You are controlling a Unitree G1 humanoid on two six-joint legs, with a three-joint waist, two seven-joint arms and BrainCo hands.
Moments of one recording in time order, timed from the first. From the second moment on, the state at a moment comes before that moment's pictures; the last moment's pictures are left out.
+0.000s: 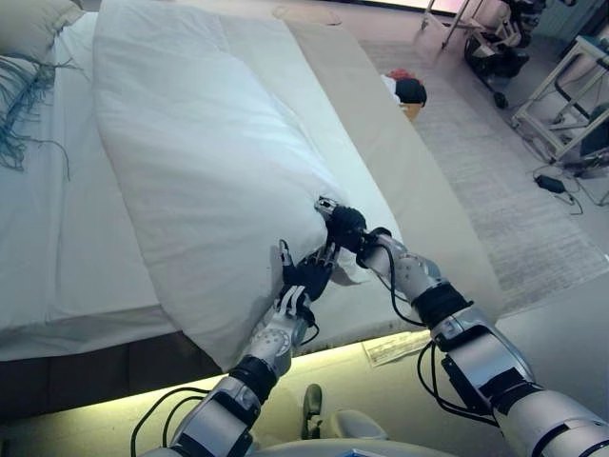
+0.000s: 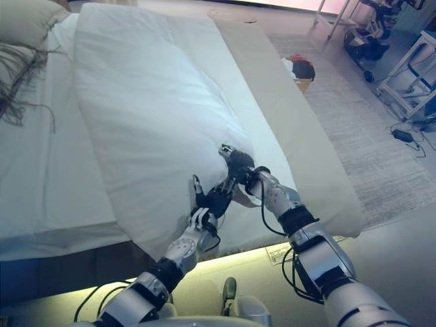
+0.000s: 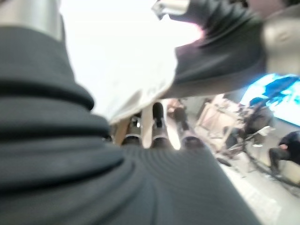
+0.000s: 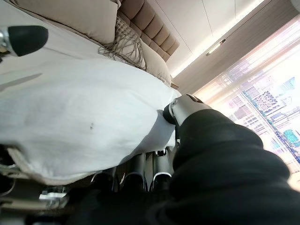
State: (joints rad) left arm -0.38 -0.05 -0.47 0.73 -1.95 -0.12 -0.38; right arm -0.72 -0.26 0.41 0.62 1.20 0.28 0.01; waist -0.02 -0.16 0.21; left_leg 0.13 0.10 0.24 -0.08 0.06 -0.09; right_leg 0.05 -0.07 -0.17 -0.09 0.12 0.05
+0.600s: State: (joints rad) left arm -0.36 -0.08 -0.47 0.73 -1.96 -0.28 -0.25; right arm -0.70 -0.28 0.41 0.62 1.20 0.28 -0.01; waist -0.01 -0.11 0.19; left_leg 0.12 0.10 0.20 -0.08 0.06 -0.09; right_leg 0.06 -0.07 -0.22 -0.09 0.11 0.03
